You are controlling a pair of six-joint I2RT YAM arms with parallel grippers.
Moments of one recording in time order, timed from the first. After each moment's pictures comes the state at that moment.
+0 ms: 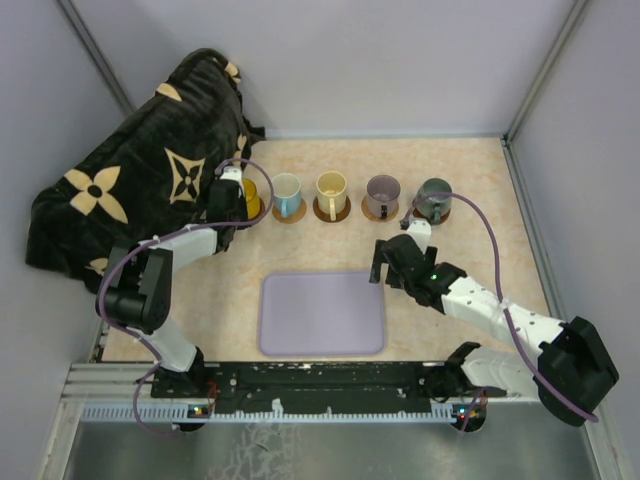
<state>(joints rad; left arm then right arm) -0.26 1.67 0.90 0.17 -0.26 -0.17 0.69 1.10 0.63 -0.41 0.42 0.67</state>
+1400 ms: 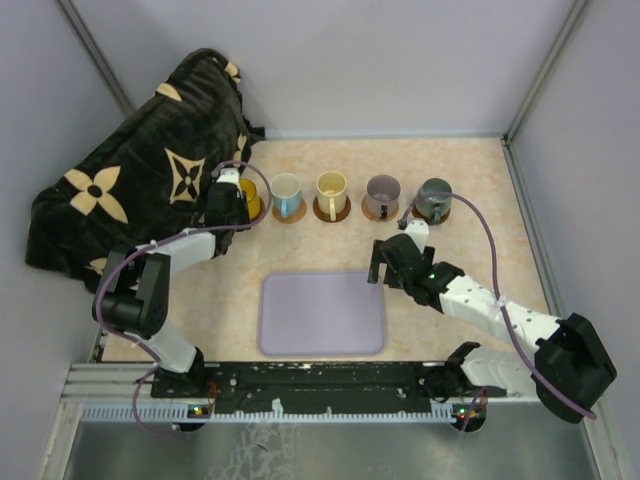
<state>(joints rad) -0.26 1.64 0.86 0.19 -0.27 -0.19 0.69 1.12 0.63 -0.39 0.40 0.67</state>
